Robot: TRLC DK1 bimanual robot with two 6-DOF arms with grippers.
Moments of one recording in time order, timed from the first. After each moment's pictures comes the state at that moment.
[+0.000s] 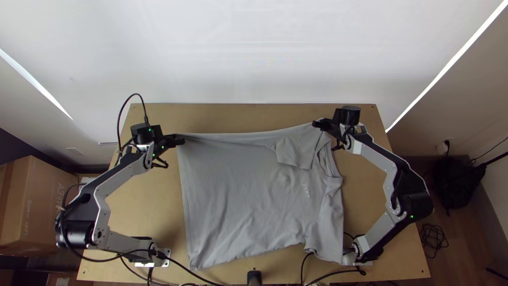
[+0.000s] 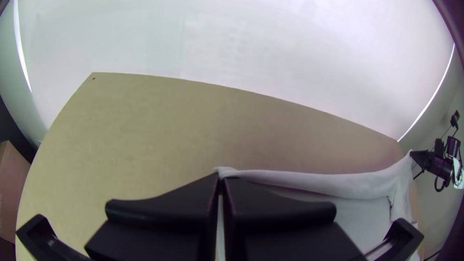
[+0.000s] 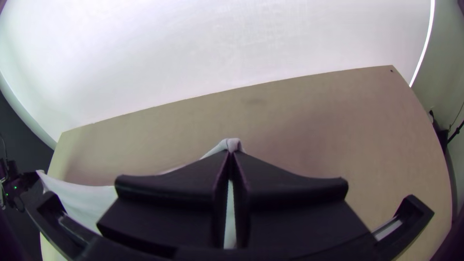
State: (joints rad) left arm 0.04 1.59 0.91 0.10 0.12 -0.15; right arm 0.12 1.82 1.19 0.06 -0.10 0.28
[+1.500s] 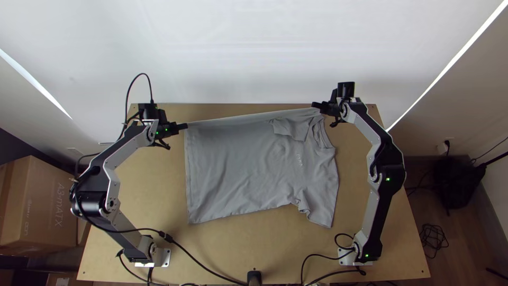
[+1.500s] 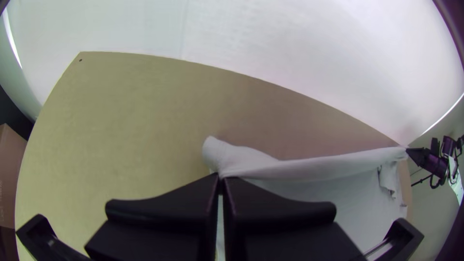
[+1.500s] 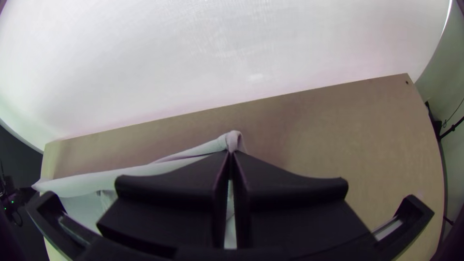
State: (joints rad) left arm 0.03 1.81 1.28 -0.25 0.12 -0.20; right arm 0.08 2.19 1.81 -0.38 -0.09 0.27
